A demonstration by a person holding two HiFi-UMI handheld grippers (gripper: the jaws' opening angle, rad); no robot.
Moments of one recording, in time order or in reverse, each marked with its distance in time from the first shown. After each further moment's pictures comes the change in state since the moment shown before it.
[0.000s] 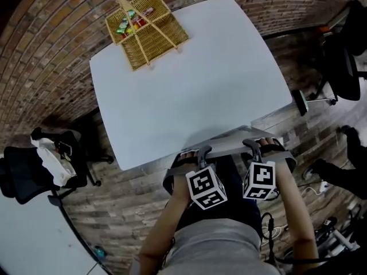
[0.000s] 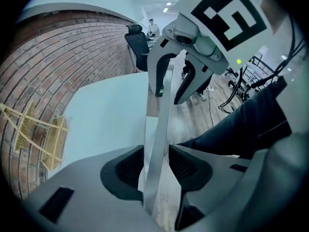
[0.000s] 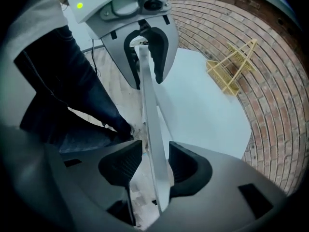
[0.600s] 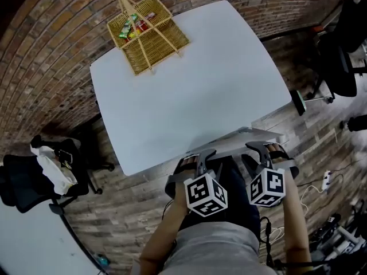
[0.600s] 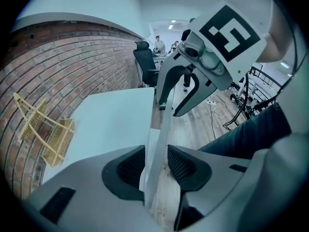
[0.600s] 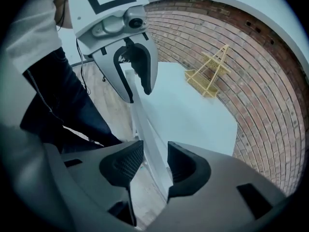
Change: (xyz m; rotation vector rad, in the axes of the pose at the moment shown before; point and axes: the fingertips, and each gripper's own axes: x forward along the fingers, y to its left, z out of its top) left arm -0.033 0.004 0.008 -0.063 -0.172 0.025; right arm -0.026 -0.004 0.021 0.195 -0.144 -0.136
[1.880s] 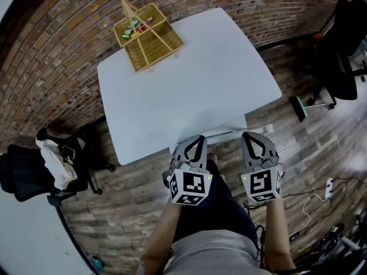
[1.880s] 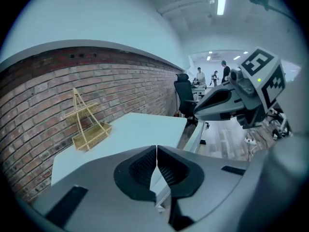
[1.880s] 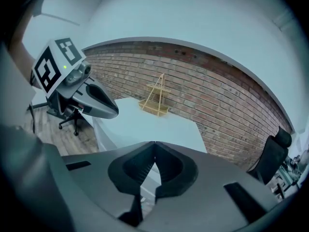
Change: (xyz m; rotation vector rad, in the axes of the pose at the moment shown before) left arm -0.041 0.024 0.024 -0.346 -0.364 0.412; right arm -0.071 -0.036 -0.005 0.500 -0.399 -0.397
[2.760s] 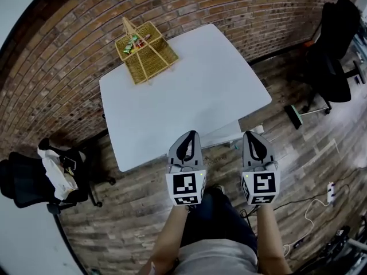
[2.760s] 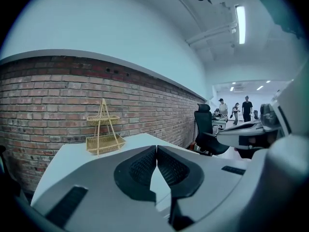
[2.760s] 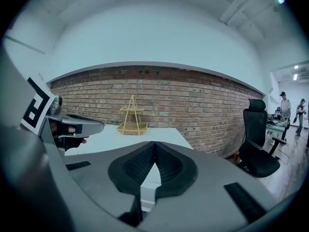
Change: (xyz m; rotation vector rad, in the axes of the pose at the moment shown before) left arm -0.030 0.022 0.053 -0.281 -0.289 0.189; right arm -0.047 -0.035 0.016 0.374 -0.192 -0.217
